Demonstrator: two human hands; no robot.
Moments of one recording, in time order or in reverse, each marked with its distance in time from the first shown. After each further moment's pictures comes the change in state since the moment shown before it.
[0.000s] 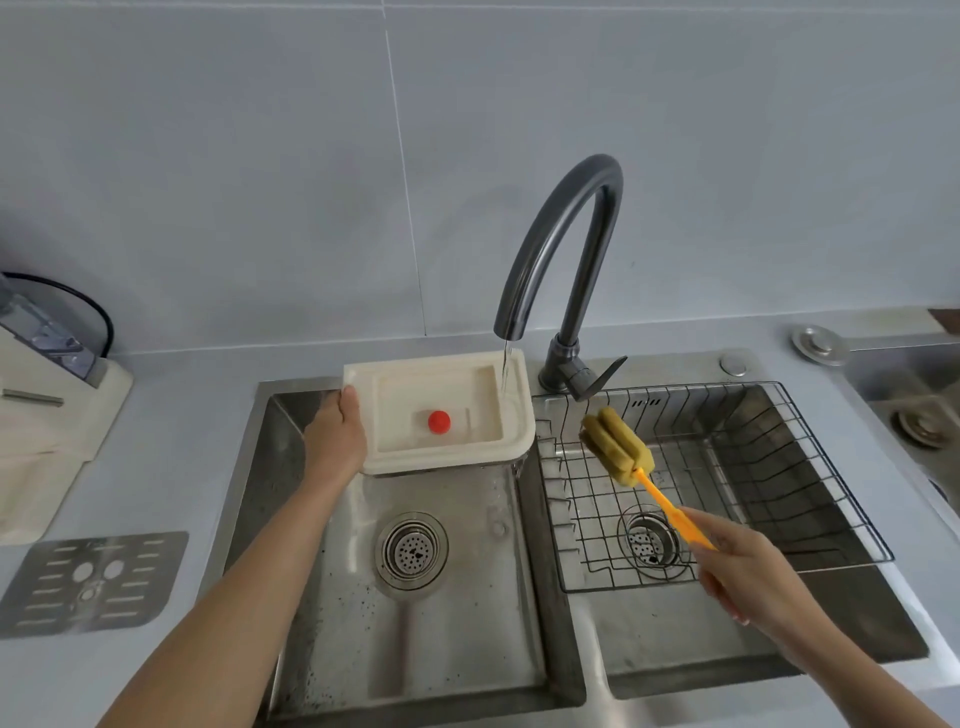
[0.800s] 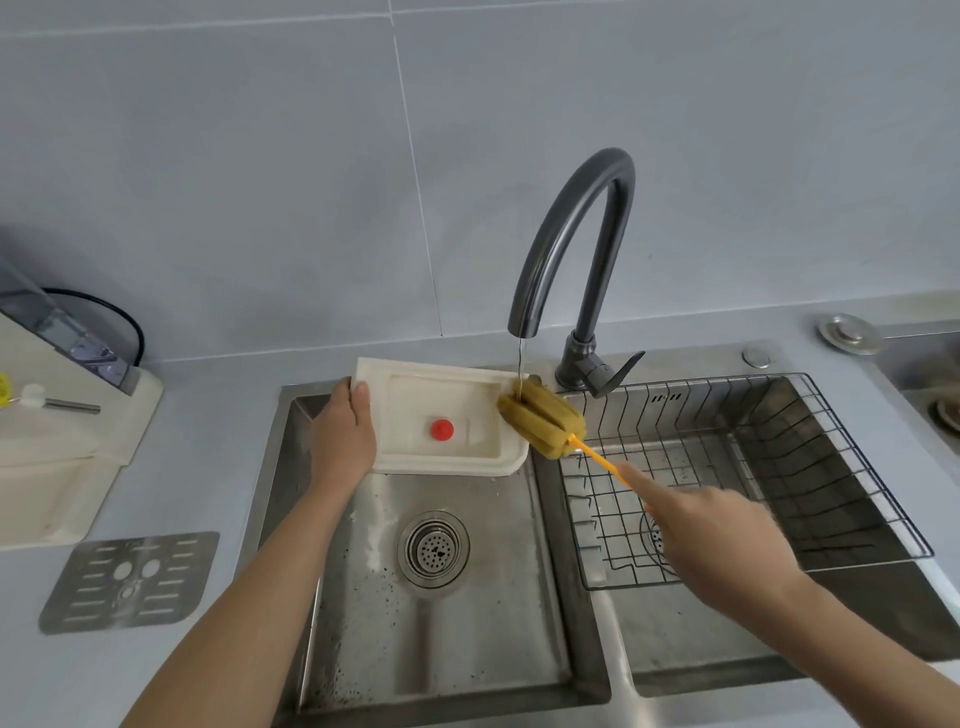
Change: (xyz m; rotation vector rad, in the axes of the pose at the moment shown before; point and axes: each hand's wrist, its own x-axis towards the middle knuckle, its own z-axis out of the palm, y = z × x) left_hand 0.001 -0.001 -0.013 0.161 0.066 0.182; right_hand -0.013 -0.063 0.022 -0.930 0.093 -0.455
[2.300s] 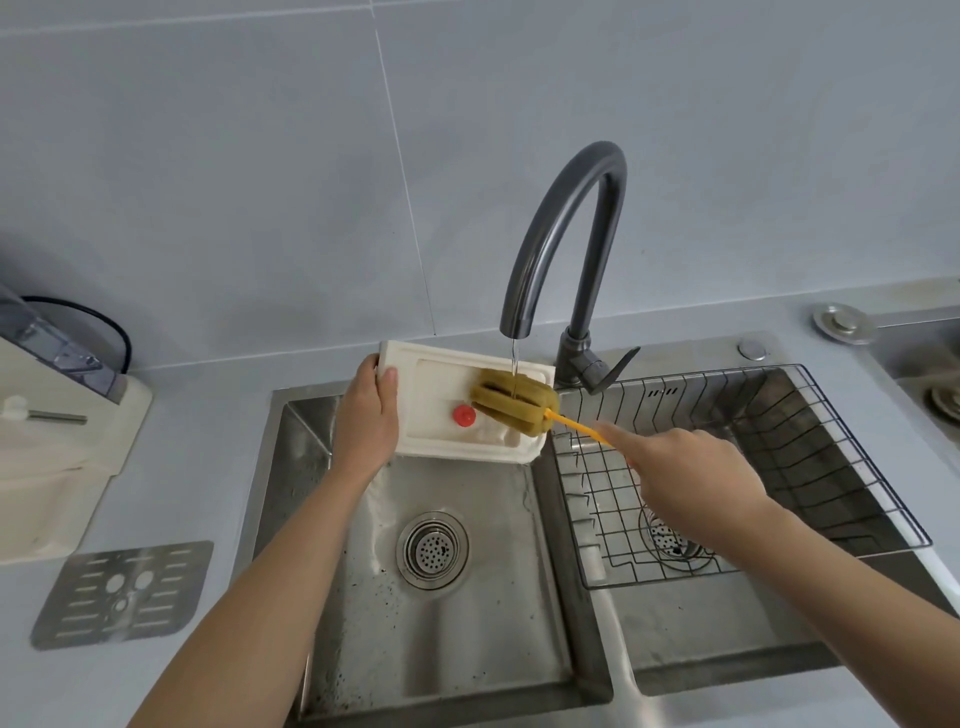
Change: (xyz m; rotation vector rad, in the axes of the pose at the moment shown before) left_hand 0.012 0.014 0.022 -0.043 -0.058 0.194; right_hand 0.040 0.002 -0.012 -0.030 0.079 -0.116
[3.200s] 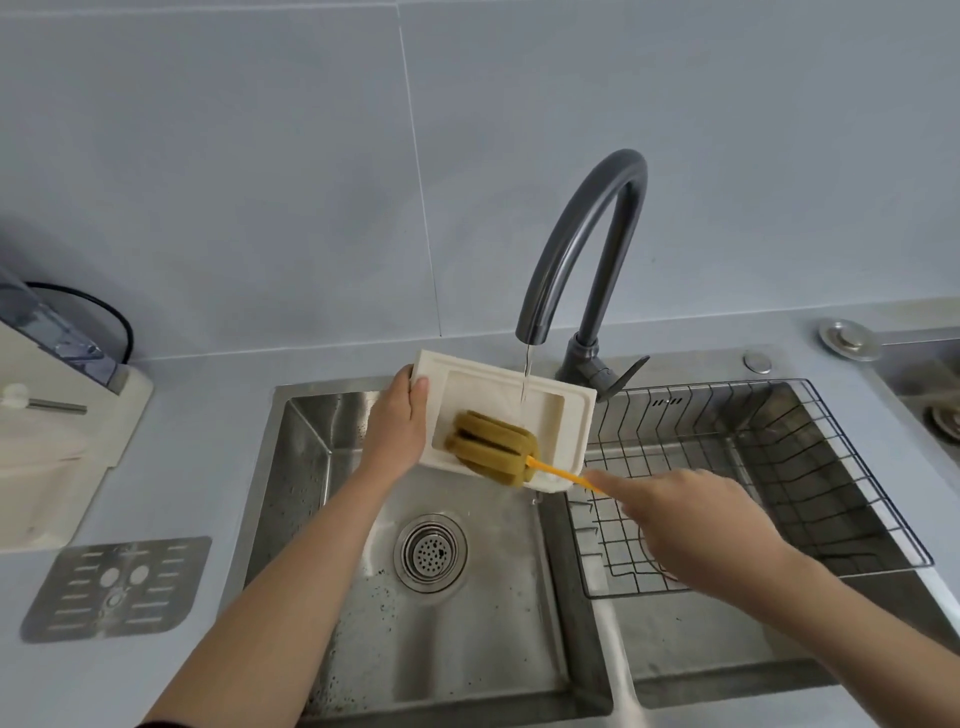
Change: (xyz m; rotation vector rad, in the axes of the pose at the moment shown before) left_hand -0.001 0.000 0.018 0.023 -0.109 -0.001; right_hand -0.018 -0.019 -0.012 0.042 -0.137 -0.054
